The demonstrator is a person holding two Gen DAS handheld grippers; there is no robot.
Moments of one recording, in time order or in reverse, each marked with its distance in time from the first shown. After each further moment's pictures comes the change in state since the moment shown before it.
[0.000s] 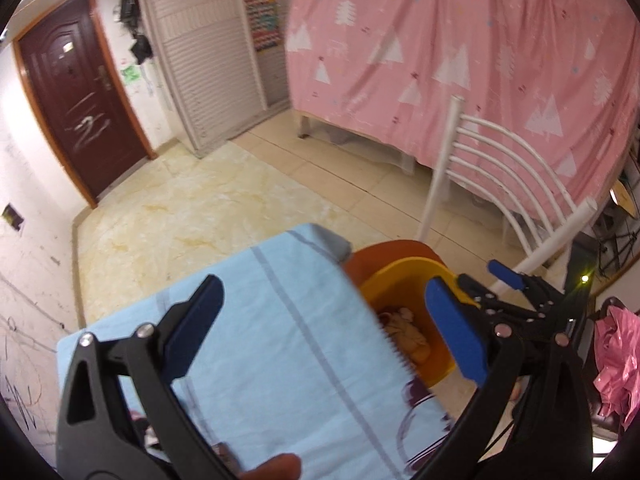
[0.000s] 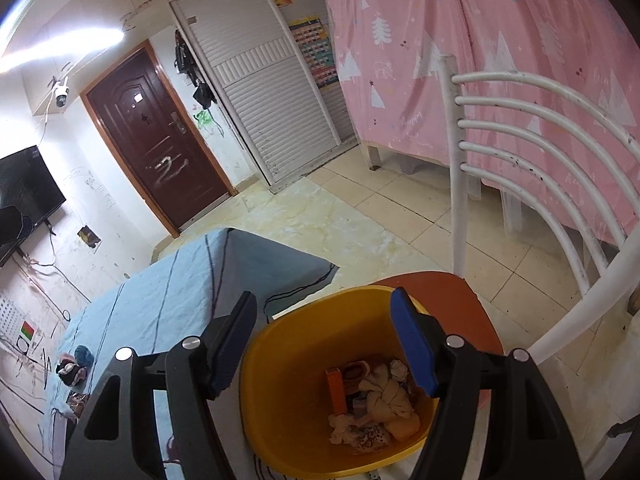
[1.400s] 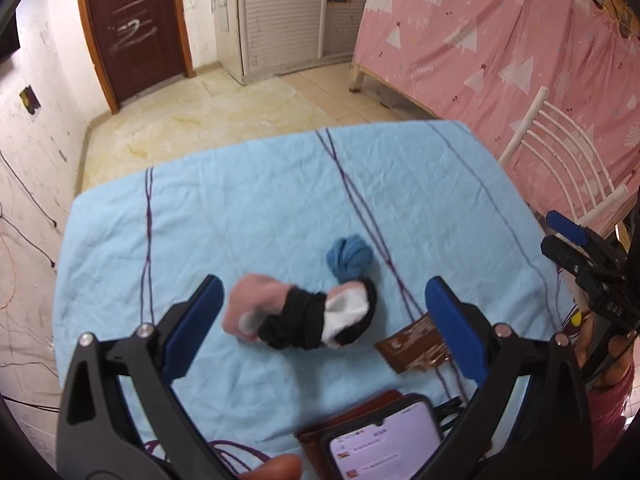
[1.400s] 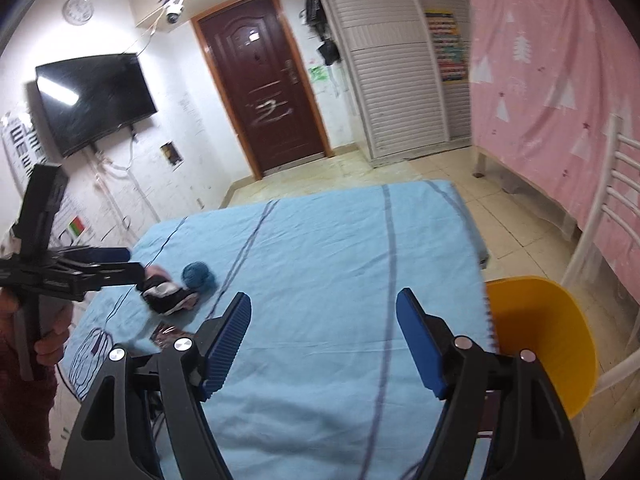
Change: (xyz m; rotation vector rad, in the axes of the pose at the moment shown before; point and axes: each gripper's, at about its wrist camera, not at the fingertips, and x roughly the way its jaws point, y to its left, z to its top) left arm 0.006 0.208 -0.176 -0.240 0.135 -0.036; right arm 0.004 0.200 -0.066 -0.324 0.098 0.254
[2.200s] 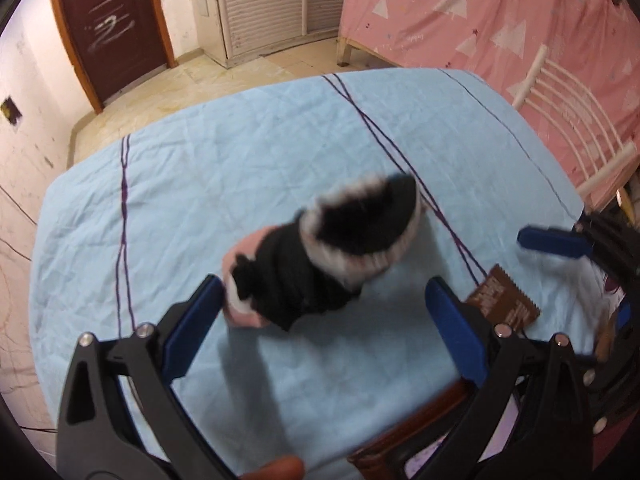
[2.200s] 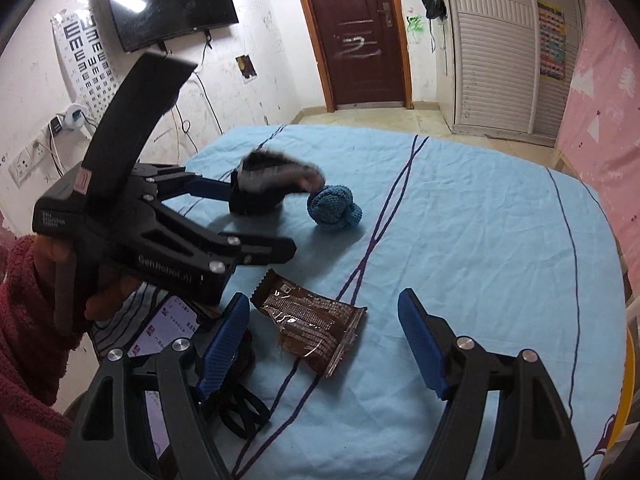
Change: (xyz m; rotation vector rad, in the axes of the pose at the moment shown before) left arm 0.047 0.024 -0.022 0.060 0.067 -0.026; right arm 0.065 0.125 -0.015 -0.254 0.243 0.150
